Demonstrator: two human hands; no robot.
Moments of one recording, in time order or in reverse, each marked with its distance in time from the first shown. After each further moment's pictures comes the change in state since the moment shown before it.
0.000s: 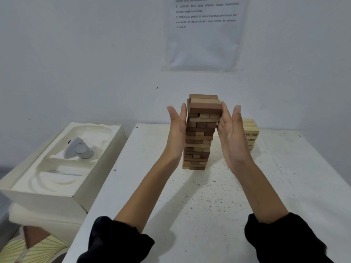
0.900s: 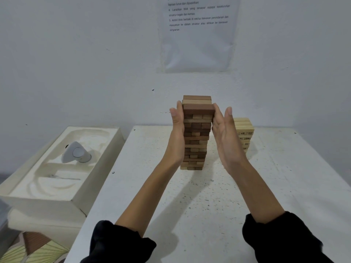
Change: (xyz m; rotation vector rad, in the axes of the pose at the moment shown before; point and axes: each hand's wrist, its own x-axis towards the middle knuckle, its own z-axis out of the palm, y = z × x) left_hand -0.010 0.011 0.017 0.109 0.051 0.023; right_hand -0.007 0.000 0.000 -0.043 -0.029 0.002
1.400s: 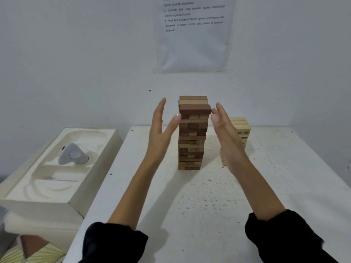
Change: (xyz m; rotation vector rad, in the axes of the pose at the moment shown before) left_hand 0.015 -0.022 -0.037 0.185 0.140 0.218; right_hand 0.001 0.002 -0.012 -0.106 0.088 -0.017
